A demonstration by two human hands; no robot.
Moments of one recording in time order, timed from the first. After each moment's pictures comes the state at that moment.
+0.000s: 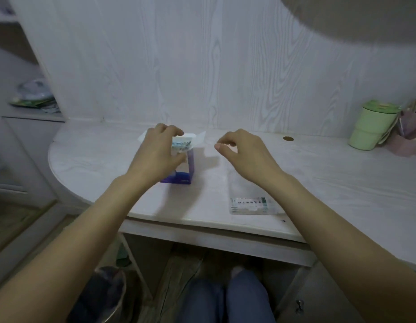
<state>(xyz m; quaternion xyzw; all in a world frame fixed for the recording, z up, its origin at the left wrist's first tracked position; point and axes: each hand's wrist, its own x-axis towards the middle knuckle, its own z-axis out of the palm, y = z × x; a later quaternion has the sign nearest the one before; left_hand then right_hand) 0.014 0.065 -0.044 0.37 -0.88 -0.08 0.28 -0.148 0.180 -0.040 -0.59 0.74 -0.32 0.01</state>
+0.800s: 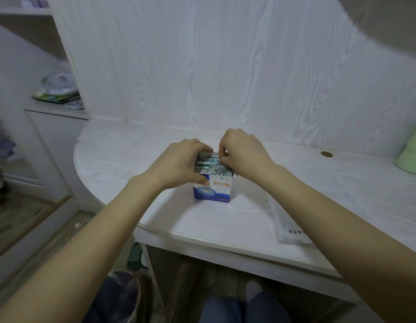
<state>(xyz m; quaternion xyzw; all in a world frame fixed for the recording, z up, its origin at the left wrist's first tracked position) 0.046 -0.017 -0.048 0.28 -0.94 -0.09 0.17 -0.102 0.058 -0.028 -0.66 0.73 -0.12 -0.13</state>
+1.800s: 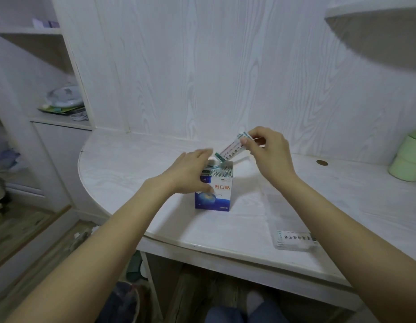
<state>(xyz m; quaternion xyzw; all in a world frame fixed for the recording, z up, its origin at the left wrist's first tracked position) 0.031 -0.013 -0.046 0.31 -0.94 -0.09 0.07 -0.129 0.092 -0.023 -0.53 0.68 -0.51 -0.02</state>
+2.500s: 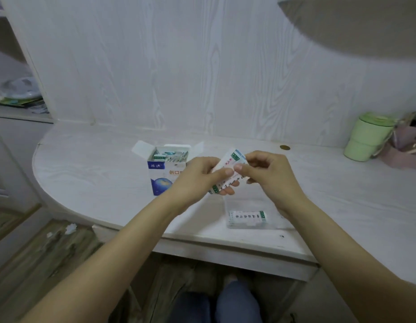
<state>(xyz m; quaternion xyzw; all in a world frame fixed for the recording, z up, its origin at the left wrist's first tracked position) -0.032 0.105 -0.058 0.22 -0.74 -0.59 0.24 -0.166 0.202 -0.051 -0.46 0.64 -0.59 0.21</state>
